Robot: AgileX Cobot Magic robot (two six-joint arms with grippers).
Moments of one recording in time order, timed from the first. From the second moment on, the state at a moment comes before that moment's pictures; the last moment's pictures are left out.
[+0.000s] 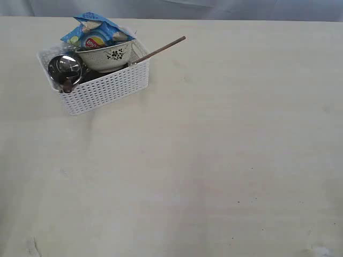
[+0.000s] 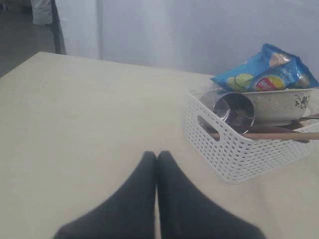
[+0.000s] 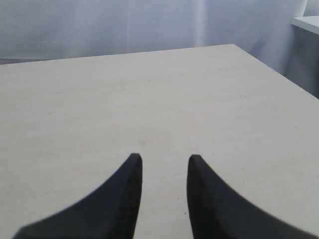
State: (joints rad) left arm 0.17 0.00 0.00 -0.01 0.32 -0.12; right arm -0.24 0.02 0.00 -0.13 0.35 0.12
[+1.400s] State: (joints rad) left arm 0.17 0.00 0.00 -0.01 0.32 -0.12; right arm -0.13 0.02 0.00 -0.04 -0.08 0.40
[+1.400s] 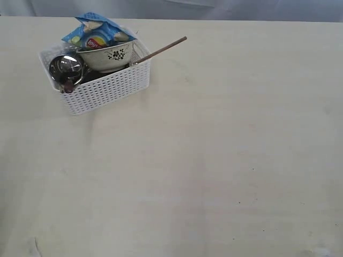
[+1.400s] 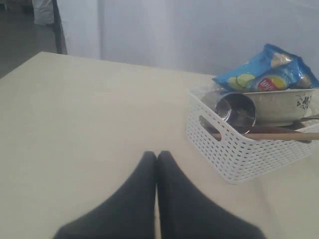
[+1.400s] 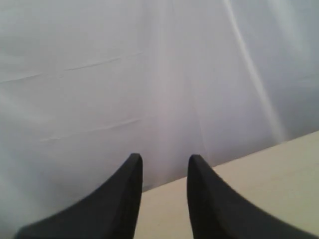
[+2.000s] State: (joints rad) left arm 0.17 0.00 0.00 -0.01 0.32 -0.12; right arm 0.06 0.05 0.00 -0.04 -0.26 0.52
